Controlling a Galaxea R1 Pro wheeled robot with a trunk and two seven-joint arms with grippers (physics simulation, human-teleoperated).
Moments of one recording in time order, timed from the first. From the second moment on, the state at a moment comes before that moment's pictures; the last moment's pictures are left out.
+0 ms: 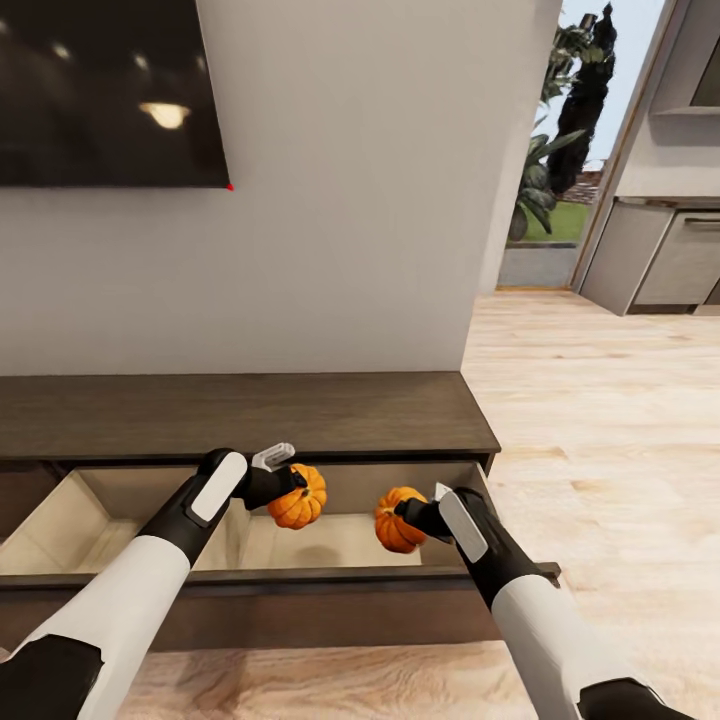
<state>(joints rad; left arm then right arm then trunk) -0.87 0.04 -0.23 -0.77 0.92 0.86 0.37 -0.76 0.12 0.11 -0.70 -0.70 0.67 -0.40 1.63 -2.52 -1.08</state>
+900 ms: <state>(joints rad) -0.87 0.04 -0.25 -0.76 0.92 0.86 0.37 -0.77 0.16 0.20 -0.71 -0.71 0.55 -0.55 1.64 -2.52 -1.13</state>
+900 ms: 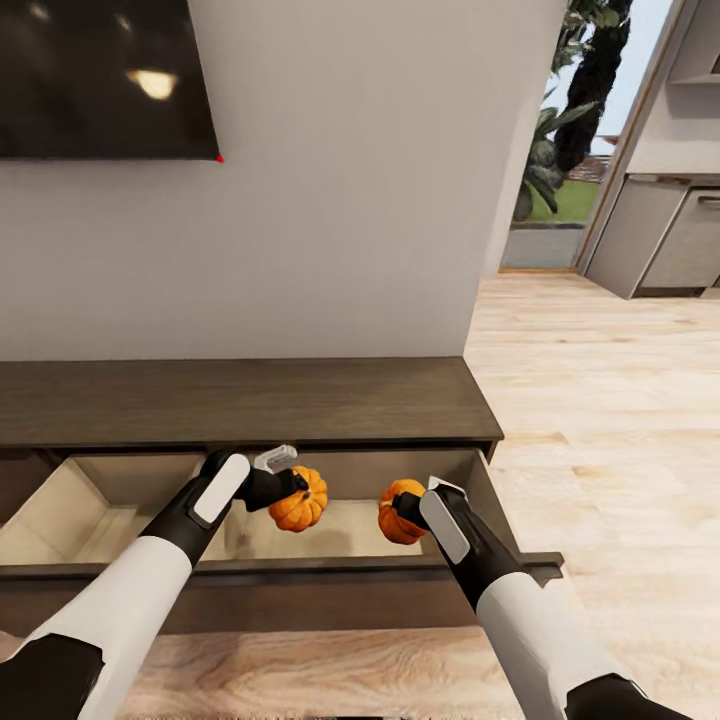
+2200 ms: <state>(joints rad) -0.87 0.04 -0.30 -0.77 0.92 0.86 0.38 -0.77 0.16 0.20 -0.71 -0.71 0.55 -0.55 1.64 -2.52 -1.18</state>
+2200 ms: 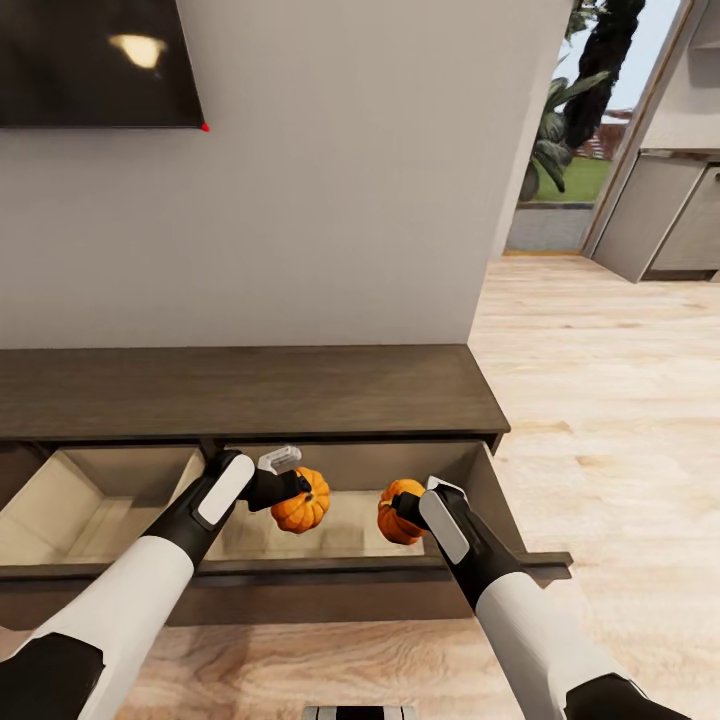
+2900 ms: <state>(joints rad) -0.87 0.02 -0.30 -0.77 0.92 0.87 0.46 -0.79 0.16 0.20 -0.70 -0.71 0.55 -0.55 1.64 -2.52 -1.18</state>
